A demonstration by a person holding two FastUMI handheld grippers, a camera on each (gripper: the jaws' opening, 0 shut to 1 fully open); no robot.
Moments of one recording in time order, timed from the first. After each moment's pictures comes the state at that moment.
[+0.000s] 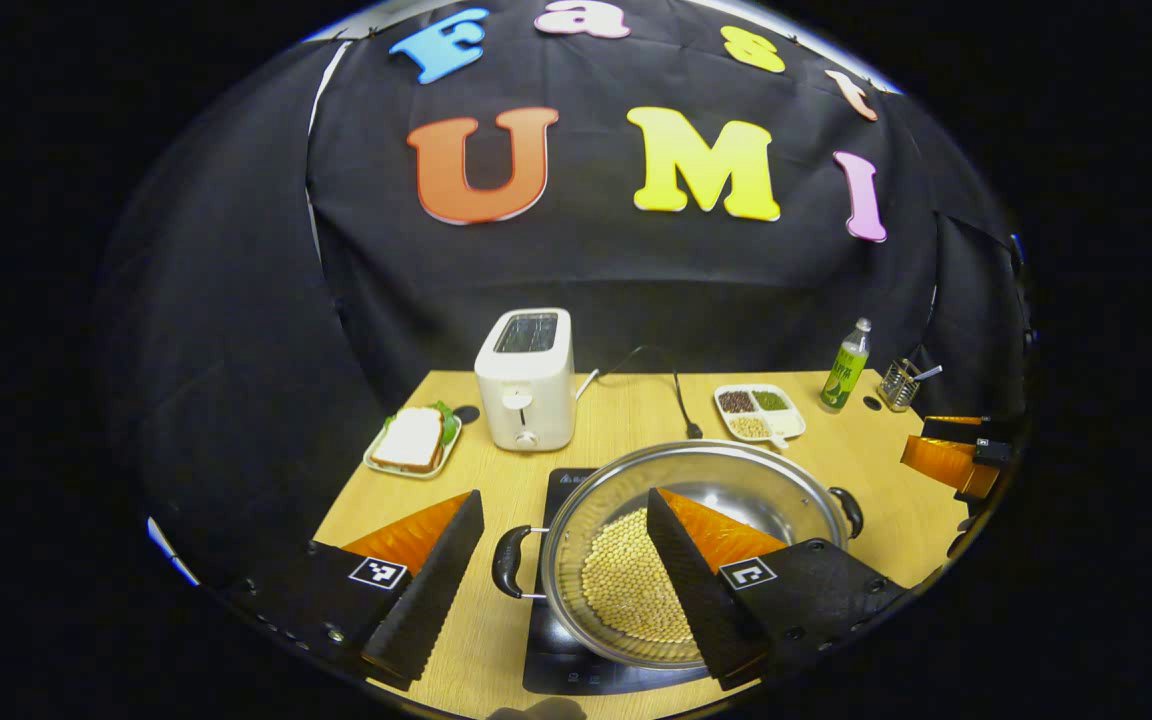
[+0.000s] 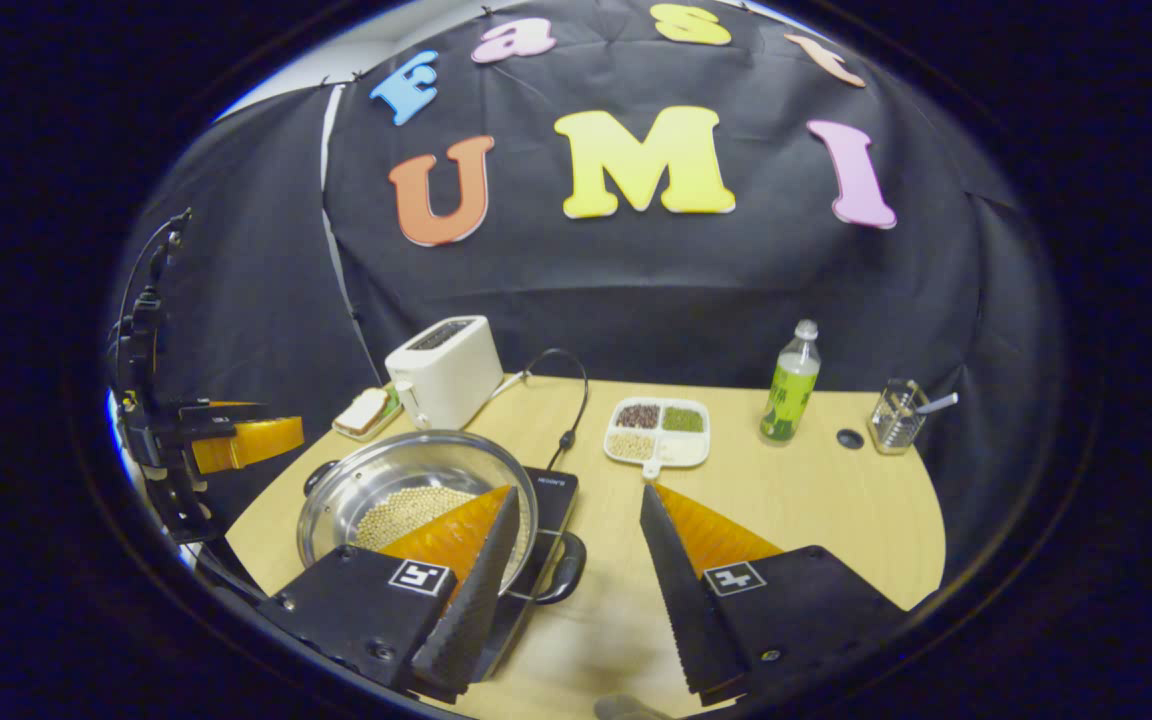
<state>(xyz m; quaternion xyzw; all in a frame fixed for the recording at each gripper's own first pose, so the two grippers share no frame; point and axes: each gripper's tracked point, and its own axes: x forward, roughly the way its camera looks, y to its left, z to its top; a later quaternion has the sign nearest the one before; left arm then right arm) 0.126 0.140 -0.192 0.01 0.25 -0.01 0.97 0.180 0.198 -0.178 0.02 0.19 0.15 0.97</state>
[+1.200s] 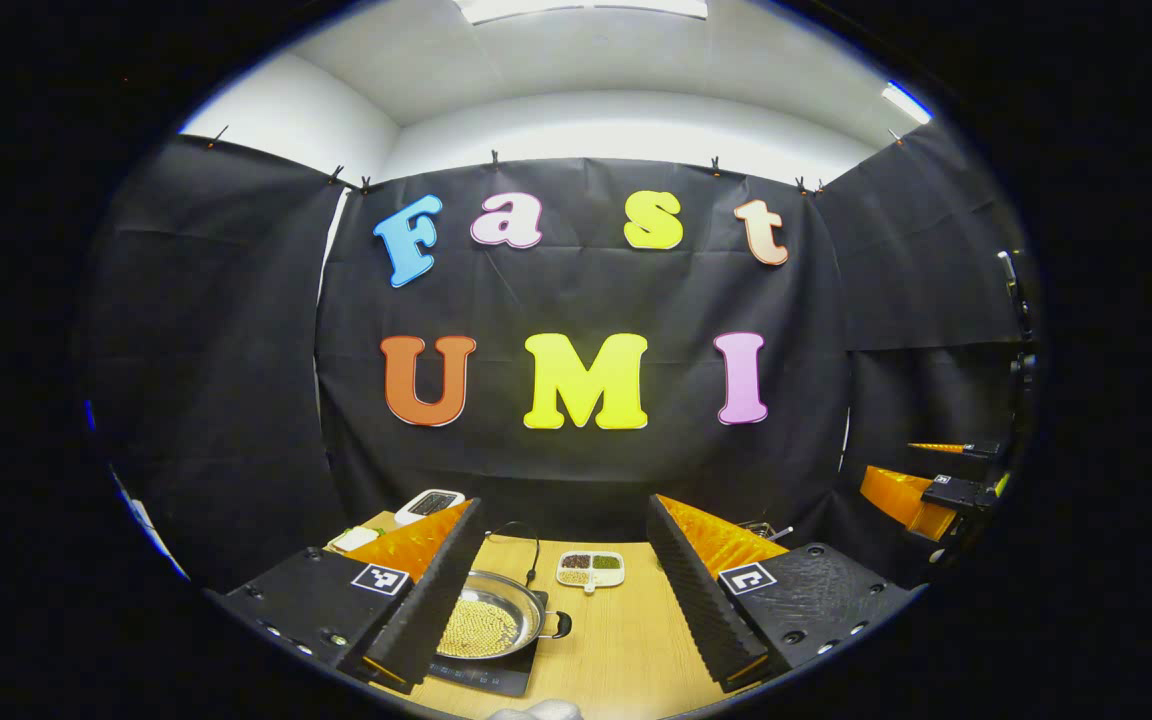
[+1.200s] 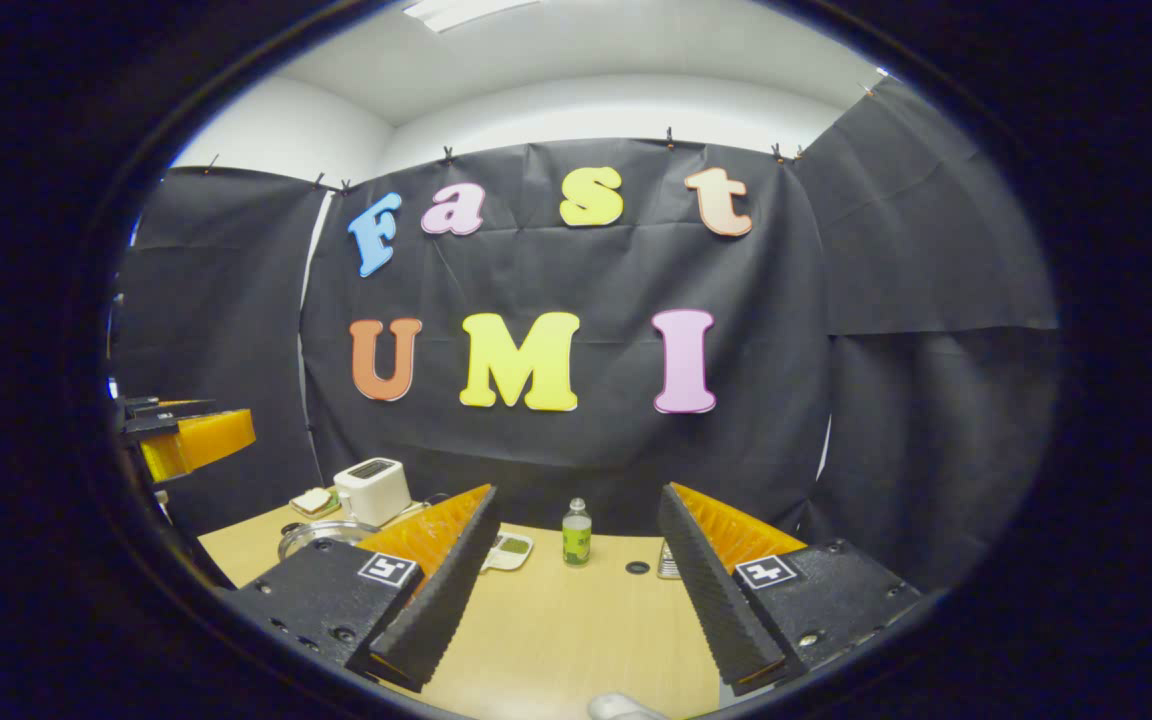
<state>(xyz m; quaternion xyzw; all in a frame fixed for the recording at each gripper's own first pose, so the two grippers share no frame) -0.013 -0.108 0.033 -0.02 0.02 0.00 1.00 0.020 -0.076 0.024 0.00 0.00 0.06 1.00</state>
